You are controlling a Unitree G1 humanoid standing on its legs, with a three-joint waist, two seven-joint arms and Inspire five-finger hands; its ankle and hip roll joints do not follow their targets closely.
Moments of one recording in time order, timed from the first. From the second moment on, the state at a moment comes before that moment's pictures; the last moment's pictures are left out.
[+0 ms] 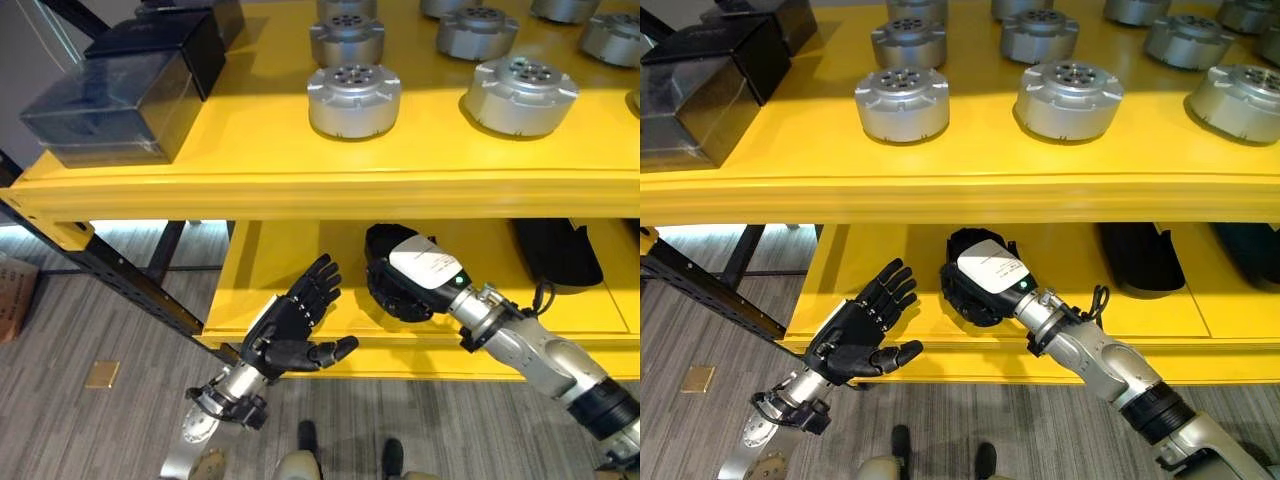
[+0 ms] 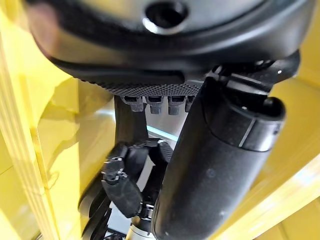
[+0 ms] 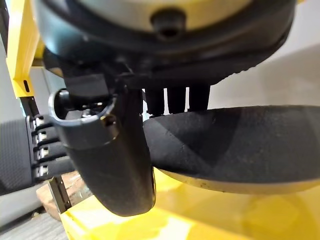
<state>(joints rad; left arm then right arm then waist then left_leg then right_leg) 0.10 0.53 -0.40 -0.01 -0.80 -0.40 -0.36 -0.38 -0.78 0.57 0.05 -0.63 -0.31 -0.19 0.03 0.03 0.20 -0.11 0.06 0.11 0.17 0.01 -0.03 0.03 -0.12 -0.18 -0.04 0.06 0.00</state>
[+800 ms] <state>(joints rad) 0.21 0.58 -0.16 -0.17 -0.70 -0.38 -0.34 -0.33 -0.71 0.57 0.41 -0.77 -0.29 -0.29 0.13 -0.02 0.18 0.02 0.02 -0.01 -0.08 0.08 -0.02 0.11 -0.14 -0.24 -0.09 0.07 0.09</state>
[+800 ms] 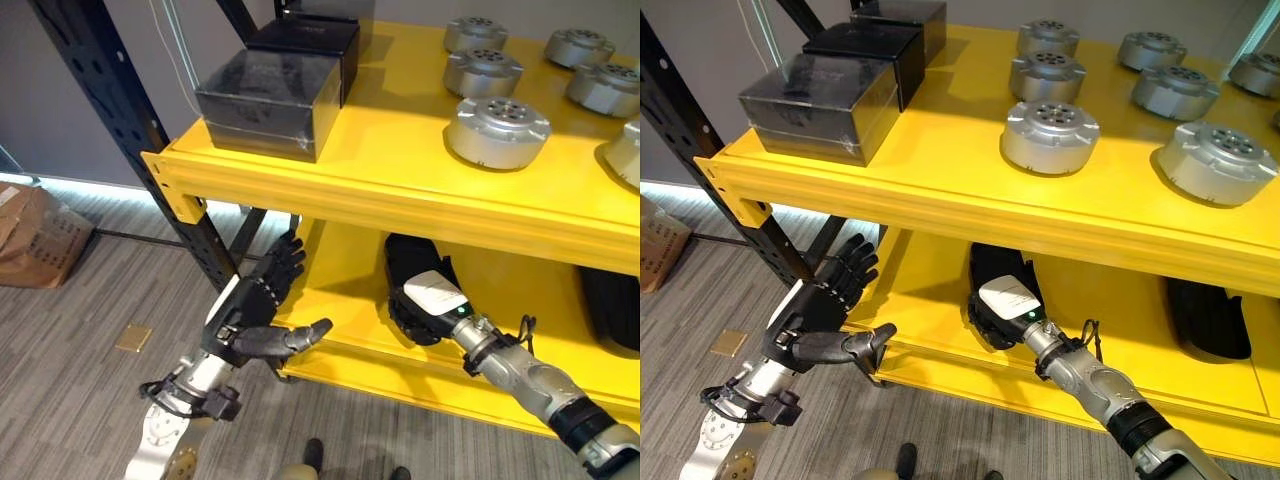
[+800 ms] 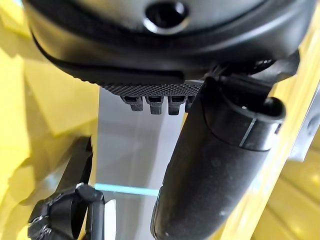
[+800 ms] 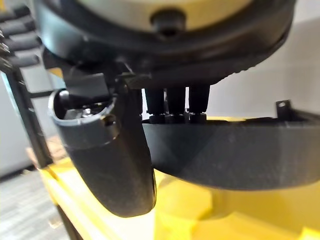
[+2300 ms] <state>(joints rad) 0.14 0.56 -0.25 -0.16 -0.74 -0.27 -0.40 -0.49 -0.65 0.57 0.76 -0.70 -0.12 -0.30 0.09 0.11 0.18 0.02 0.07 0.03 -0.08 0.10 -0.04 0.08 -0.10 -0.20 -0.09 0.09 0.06</state>
